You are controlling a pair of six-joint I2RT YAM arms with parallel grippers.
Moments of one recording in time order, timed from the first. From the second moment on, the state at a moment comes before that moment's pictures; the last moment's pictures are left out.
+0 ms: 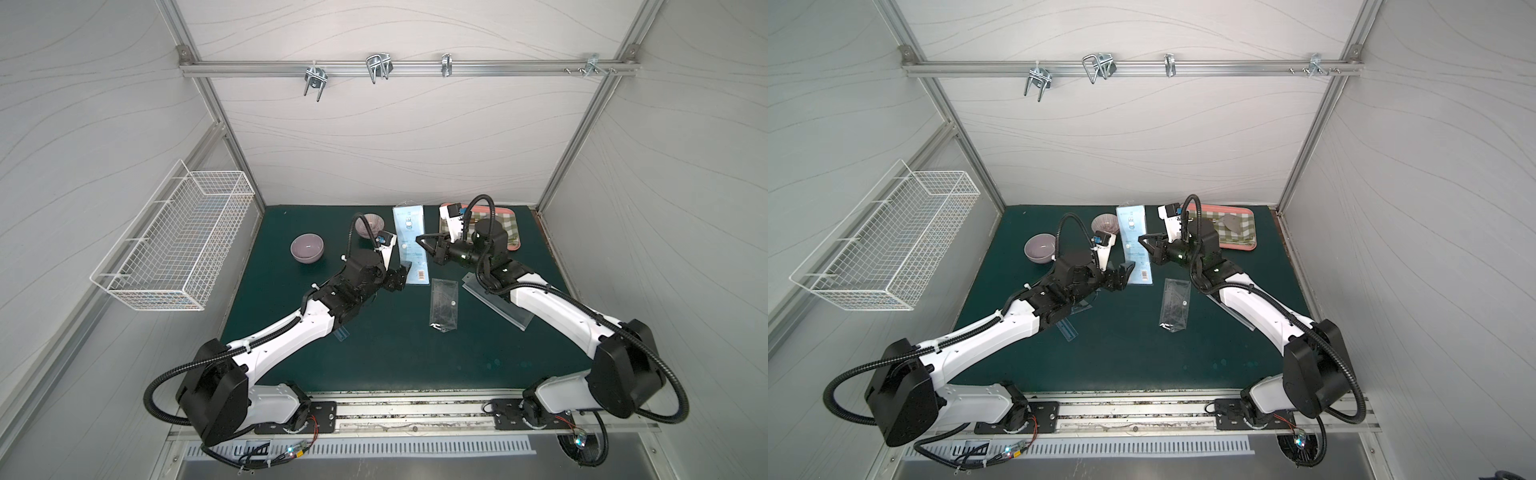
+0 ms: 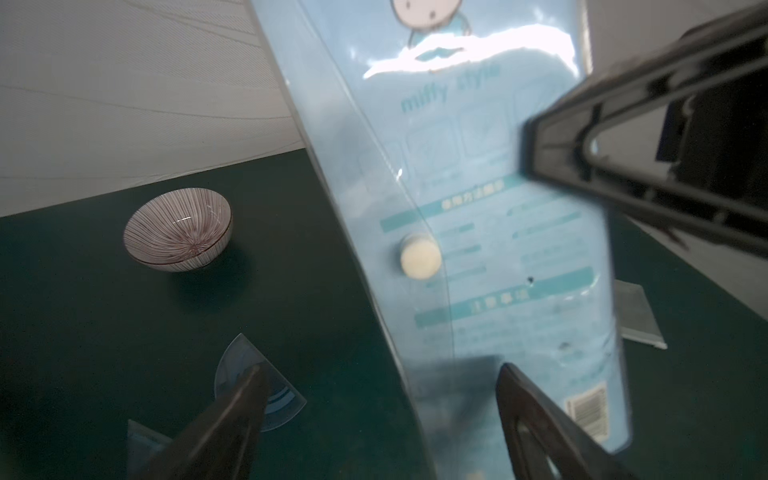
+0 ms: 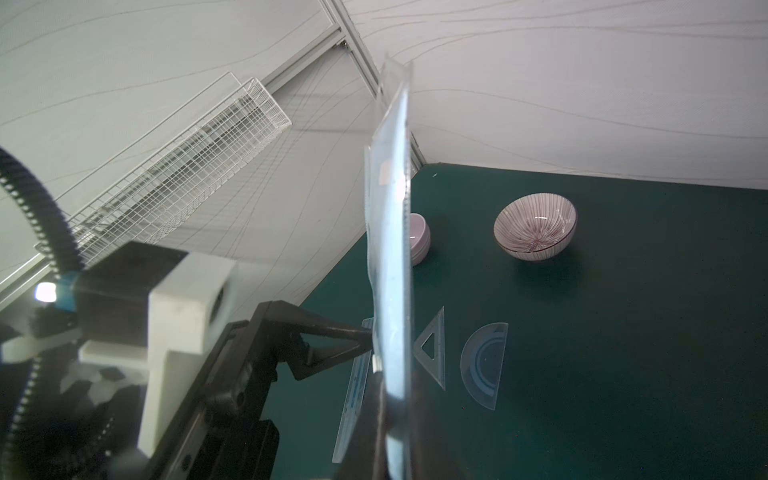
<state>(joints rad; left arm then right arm) -0.70 1.31 0.88 0.02 -0.16 -0.14 0.57 1.40 1.04 0.19 -0.50 0.42</state>
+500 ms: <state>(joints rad) -0.75 1.35 0.89 0.08 -0.36 -0.01 0.57 1.39 1.04 0.19 -0.47 0.42</state>
